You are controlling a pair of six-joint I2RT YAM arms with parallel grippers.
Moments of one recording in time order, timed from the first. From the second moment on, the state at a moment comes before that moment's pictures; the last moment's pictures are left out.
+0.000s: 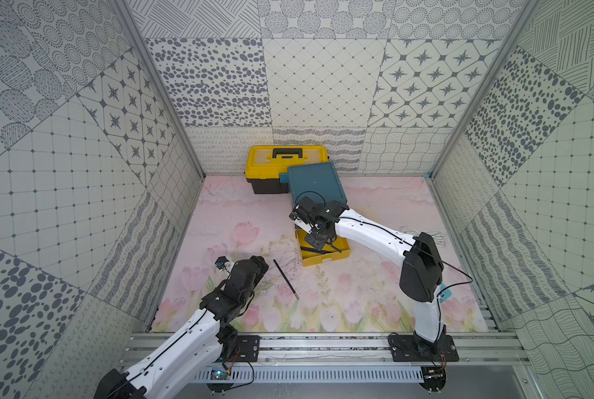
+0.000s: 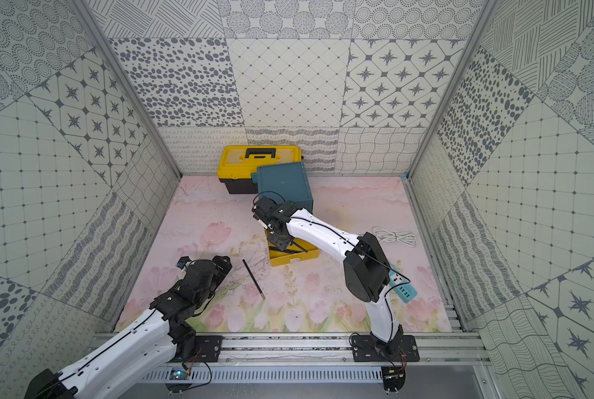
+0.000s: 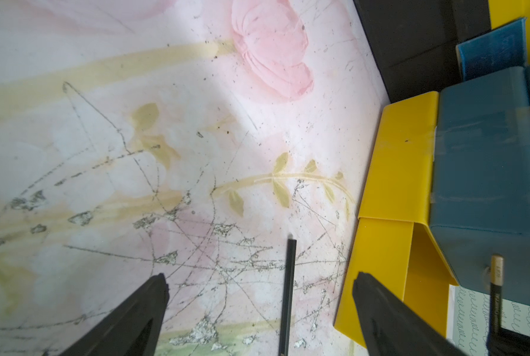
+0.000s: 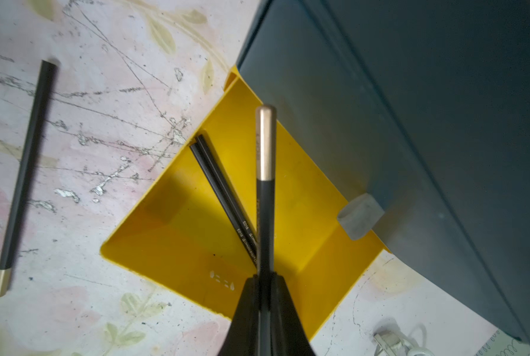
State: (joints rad) left arm -0.45 0.71 0.27 -0.30 -0.33 -1.26; right arm 0.89 1.99 1.79 -1.05 0.29 -0.17
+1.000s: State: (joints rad) left arm -0.45 0.73 0.27 -0.30 -0.33 -1.26; right arm 0.86 1.99 1.70 -0.98 0.24 -0.41
